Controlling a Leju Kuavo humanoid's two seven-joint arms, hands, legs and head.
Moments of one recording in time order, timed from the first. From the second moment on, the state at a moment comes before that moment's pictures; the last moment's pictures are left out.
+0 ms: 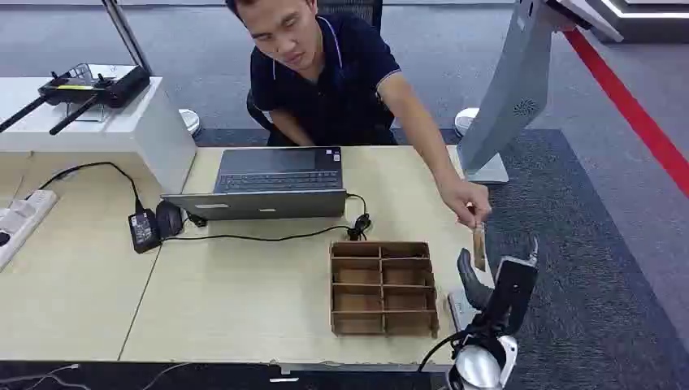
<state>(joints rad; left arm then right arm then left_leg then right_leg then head) -0.09 -0.06 -0.80 -0.23 -0.26 0.66 0.21 -0.03 0.24 0.00 -1.43 0.31 -0.70 -0.28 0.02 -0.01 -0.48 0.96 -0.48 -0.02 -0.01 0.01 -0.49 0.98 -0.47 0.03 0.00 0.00</state>
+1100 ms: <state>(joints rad) -0.09 -0.06 -0.80 -0.23 -0.25 0.66 0.21 -0.04 0.24 0.00 -1.42 0.32 -0.70 -0.29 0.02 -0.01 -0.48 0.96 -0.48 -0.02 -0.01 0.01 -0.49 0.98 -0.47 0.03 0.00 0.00</state>
